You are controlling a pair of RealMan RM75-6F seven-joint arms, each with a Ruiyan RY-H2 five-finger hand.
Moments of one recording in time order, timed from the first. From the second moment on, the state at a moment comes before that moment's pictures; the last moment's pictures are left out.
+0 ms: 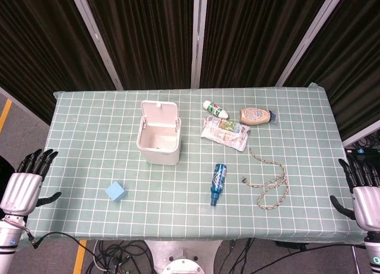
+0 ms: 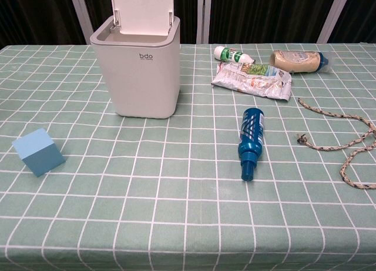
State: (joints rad) left arm -0.15 -1.11 -0.04 -1.63 1.55 1.47 0.11; right arm 0.05 -1.05 0.06 -1.60 -1.54 1.54 0.00
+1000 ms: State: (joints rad) left arm -0.30 -1.31 0.06 -1.51 1.69 1.19 0.16; right arm 0.05 -1.04 0.07 -1.58 -1.53 1.53 0.02
